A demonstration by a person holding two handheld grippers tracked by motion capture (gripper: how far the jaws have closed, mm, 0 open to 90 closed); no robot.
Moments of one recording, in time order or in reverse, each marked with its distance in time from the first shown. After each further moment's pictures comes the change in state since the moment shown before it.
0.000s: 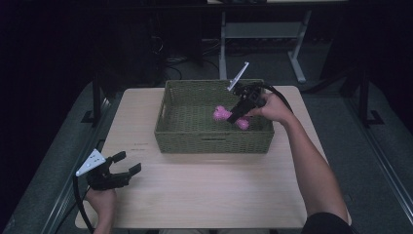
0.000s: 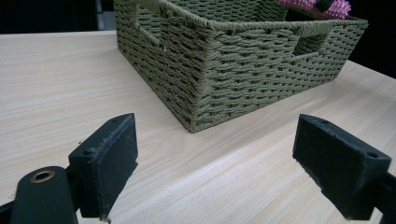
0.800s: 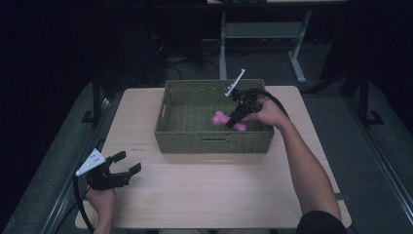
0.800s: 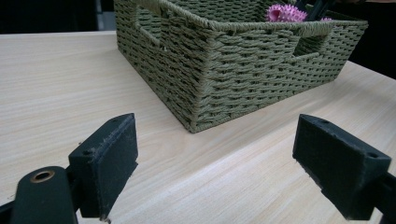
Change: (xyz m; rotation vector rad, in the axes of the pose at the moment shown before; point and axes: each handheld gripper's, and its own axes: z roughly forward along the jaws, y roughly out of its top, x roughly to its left) left arm 0.001 0.000 0.000 -0.001 -0.001 0.001; right arm -0.010 -0.006 0.026 0.030 0.008 0.031
